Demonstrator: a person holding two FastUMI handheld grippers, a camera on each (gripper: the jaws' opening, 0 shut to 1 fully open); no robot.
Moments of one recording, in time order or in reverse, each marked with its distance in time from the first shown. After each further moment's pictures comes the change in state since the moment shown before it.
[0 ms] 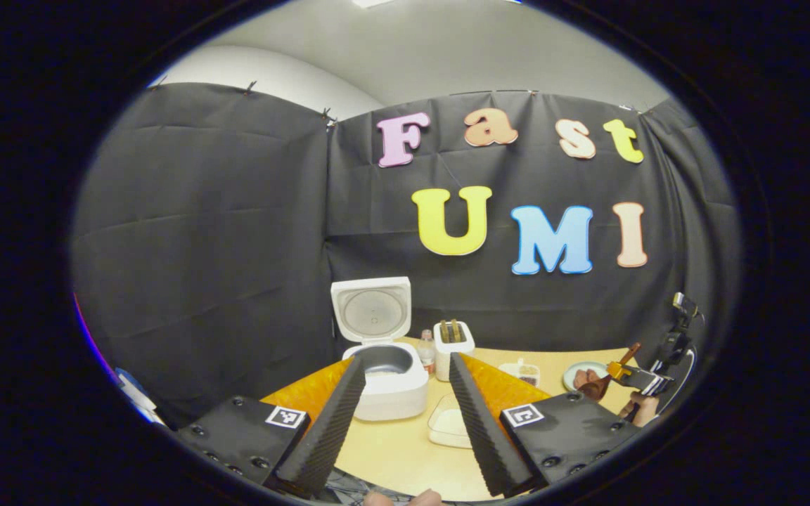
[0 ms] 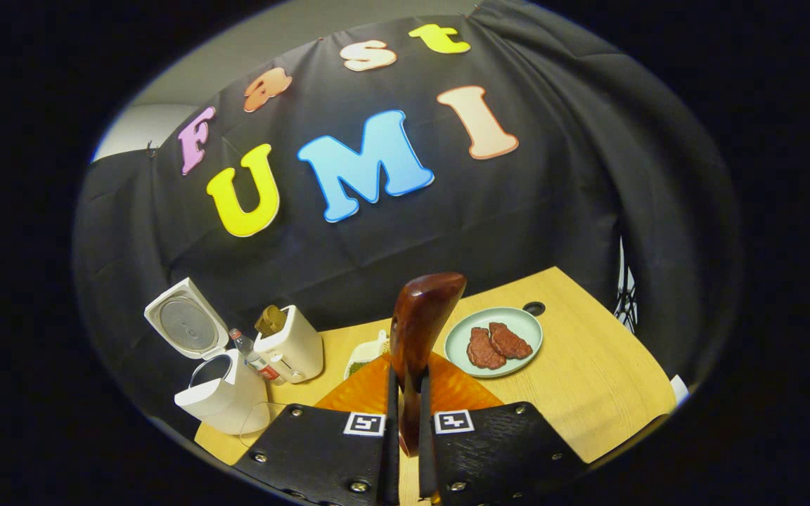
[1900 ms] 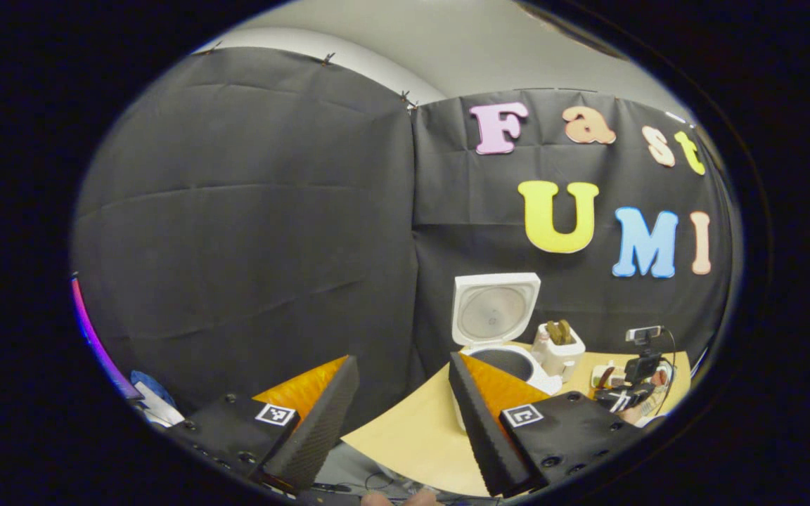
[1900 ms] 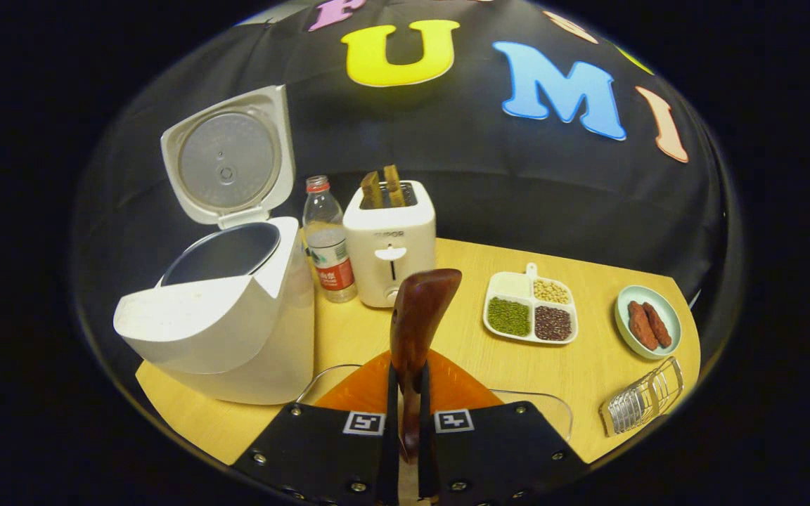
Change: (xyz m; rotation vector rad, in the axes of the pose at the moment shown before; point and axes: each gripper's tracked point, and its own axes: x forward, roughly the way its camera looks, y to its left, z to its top) left arm 0.070 0.291 -0.035 -0.015 0.055 0.269; right arm 0.145 0.263 -0.221 -0.403 0.343 0.161
